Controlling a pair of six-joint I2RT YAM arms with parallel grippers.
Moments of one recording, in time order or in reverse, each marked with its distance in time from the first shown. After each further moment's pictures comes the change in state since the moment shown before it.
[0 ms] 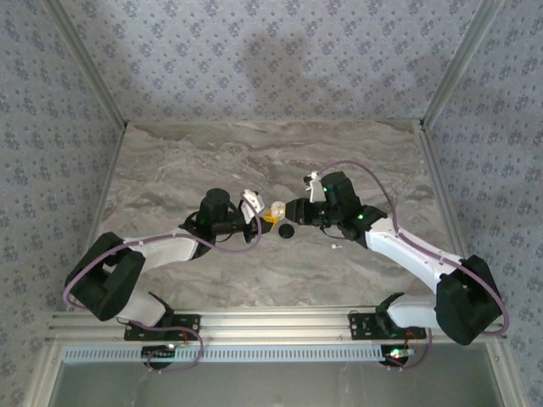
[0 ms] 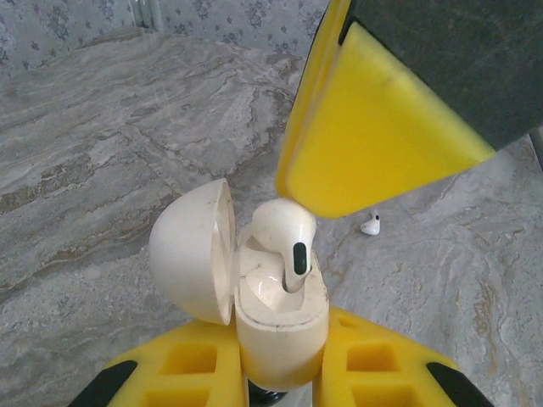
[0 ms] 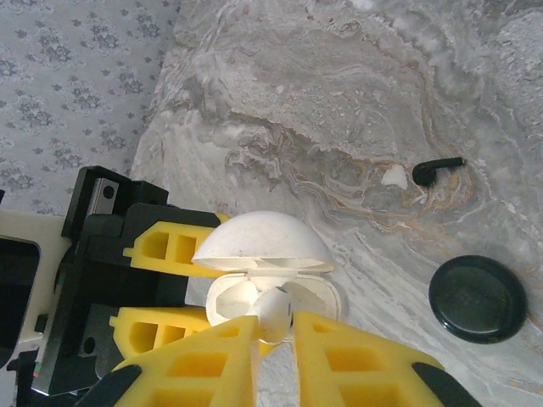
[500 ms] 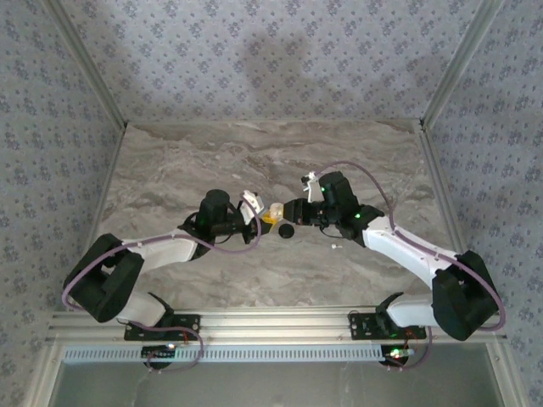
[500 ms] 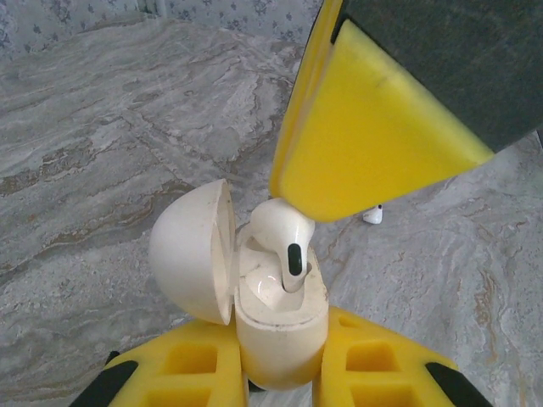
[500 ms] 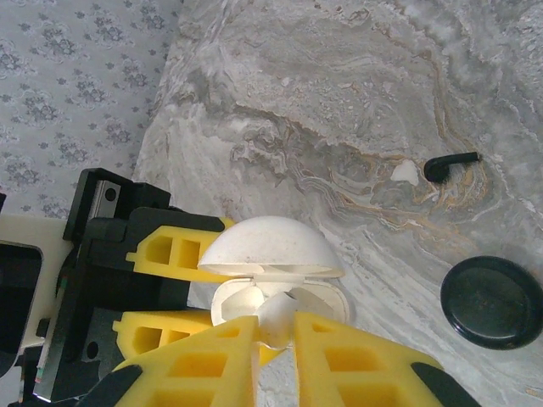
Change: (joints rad) left arm 0.000 -0.013 -0.008 -0.028 -0.015 0.000; right arm 0.000 0.029 0.000 0.025 -0.023 0.006
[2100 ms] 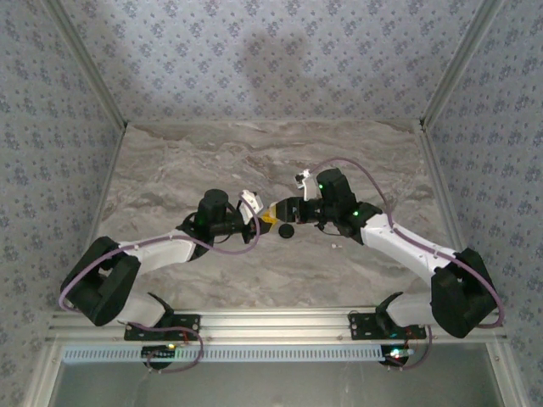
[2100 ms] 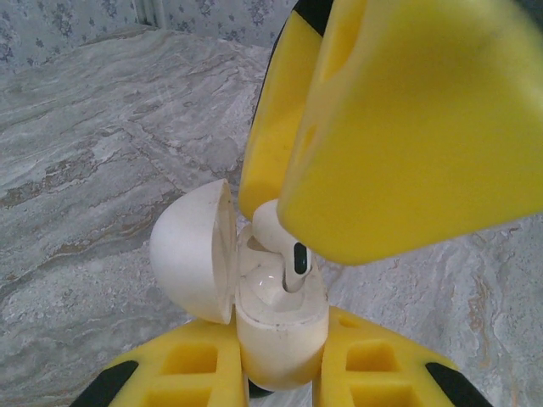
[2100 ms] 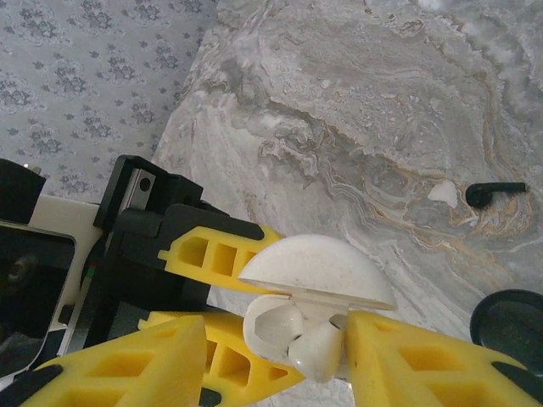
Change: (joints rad) left arm 0.000 -0.025 -0.001 -0.003 0.004 0.001; right arm 0.011 0.015 0.039 0.003 -0.048 -0.088
